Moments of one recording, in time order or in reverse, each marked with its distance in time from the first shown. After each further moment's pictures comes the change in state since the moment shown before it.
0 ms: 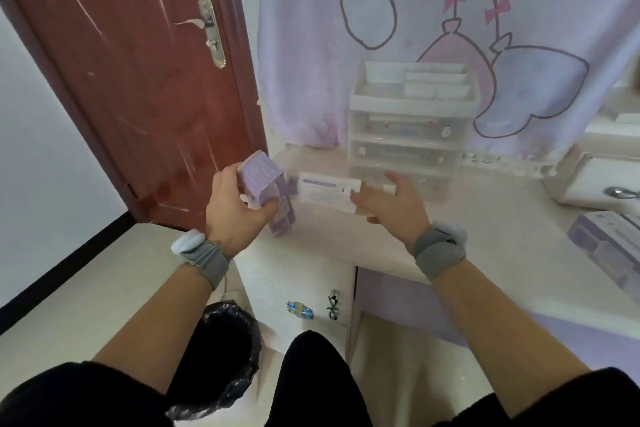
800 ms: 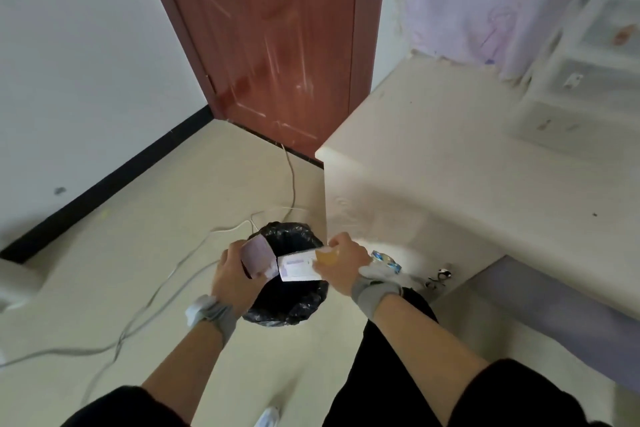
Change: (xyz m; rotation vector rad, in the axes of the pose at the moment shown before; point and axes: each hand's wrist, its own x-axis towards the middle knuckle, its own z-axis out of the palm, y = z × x) left_hand -0.174 -0.260 -0.052 0.305 -0.135 -0.738; right_hand -0.049 0.175 0.266 -0.680 -0.566 0.192
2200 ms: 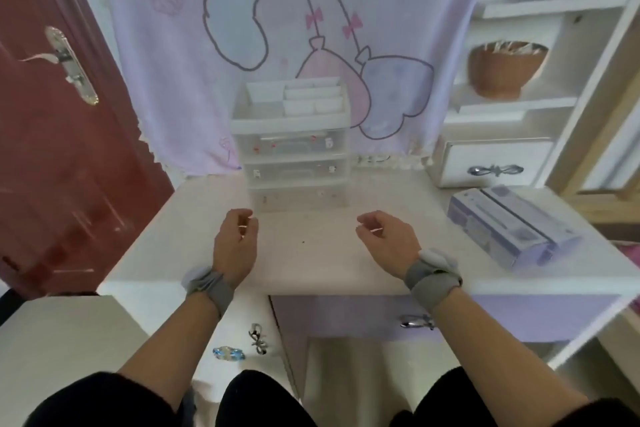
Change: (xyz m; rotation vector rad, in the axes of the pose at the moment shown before) left_hand -0.084 0.390 0.104 -0.383 -0.181 0.681; right_hand -0.204 0.176 -0.335 0.200 0.813 -0.006
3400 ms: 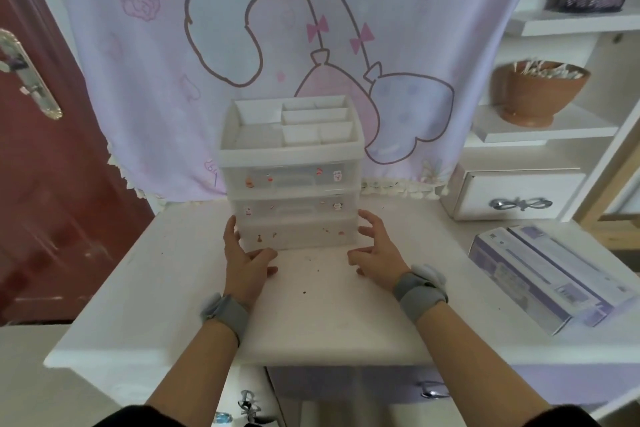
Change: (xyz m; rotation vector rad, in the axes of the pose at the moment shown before) left_hand 0.061 -0.011 0.050 -0.490 -0.074 -0.228; right_hand 0.091 0.003 0.038 0.378 -0.145 0.117
